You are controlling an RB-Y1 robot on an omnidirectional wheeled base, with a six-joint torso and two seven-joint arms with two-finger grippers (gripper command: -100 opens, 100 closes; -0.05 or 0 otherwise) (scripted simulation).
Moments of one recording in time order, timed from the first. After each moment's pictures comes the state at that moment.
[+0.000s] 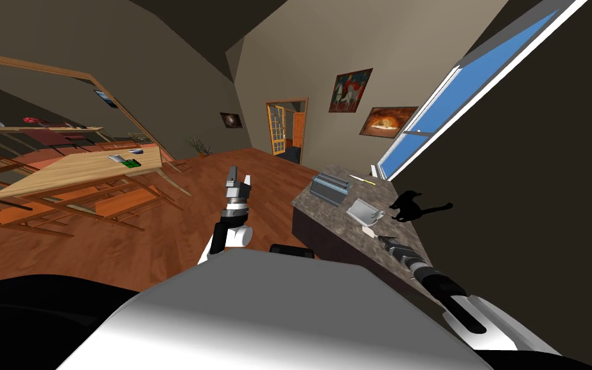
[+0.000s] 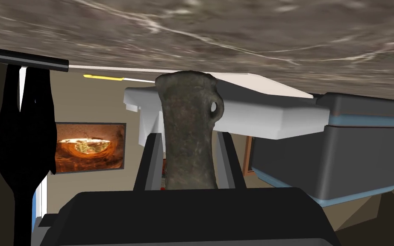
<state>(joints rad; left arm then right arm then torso) 0.46 0.01 -0.03 -2.26 0.11 -0.40 -0.11 0.69 -0.90 -0.19 -1.50 0.47 -0.28 0.28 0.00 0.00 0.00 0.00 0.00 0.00</state>
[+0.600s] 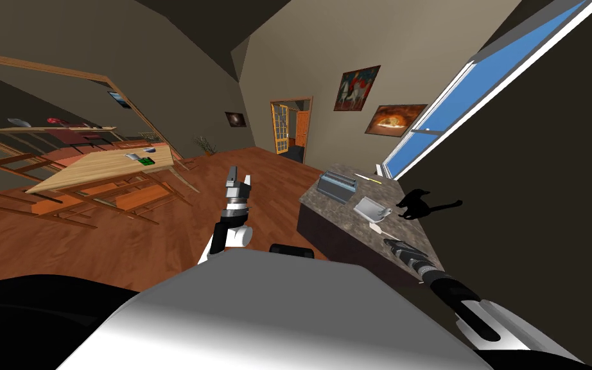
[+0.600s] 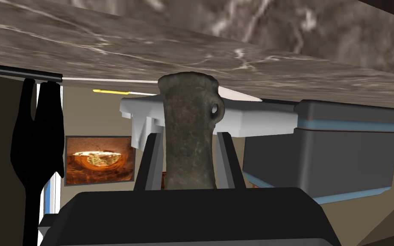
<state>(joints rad) 0.46 0.01 -0.03 -2.26 0.11 -0.40 -0.11 0.73 -0.95 -0.20 -1.50 0.48 -0.24 0.17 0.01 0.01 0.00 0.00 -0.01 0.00</state>
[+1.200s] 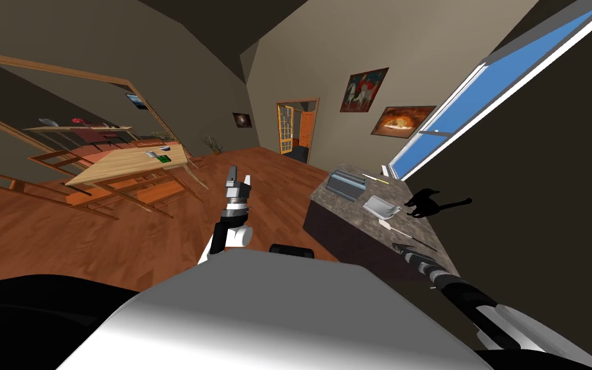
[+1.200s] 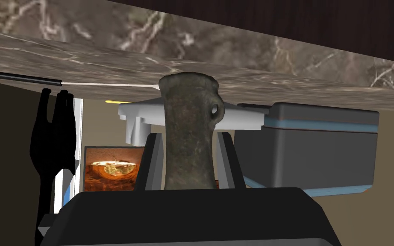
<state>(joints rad) 0.46 0.01 -0.03 -2.26 0.11 -0.40 -0.11 0.79 -1.03 -0.20 -1.50 0.49 -0.16 0.02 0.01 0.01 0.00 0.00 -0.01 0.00</state>
